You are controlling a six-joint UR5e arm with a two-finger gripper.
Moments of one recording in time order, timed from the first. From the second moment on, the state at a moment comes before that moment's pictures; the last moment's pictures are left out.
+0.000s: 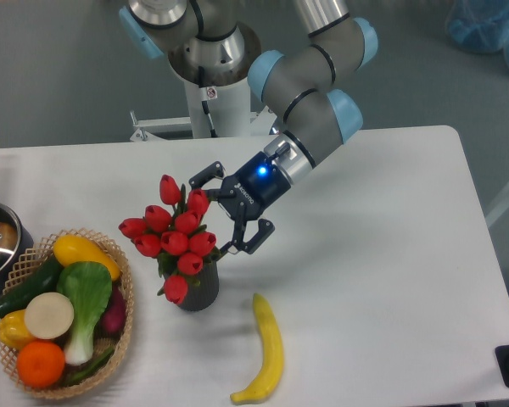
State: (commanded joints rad) arm 2.64 -1.84 -2.01 -0.90 0.29 1.53
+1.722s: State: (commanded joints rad) arm 2.56 -1.94 -1.95 -0.89 0.25 1.60
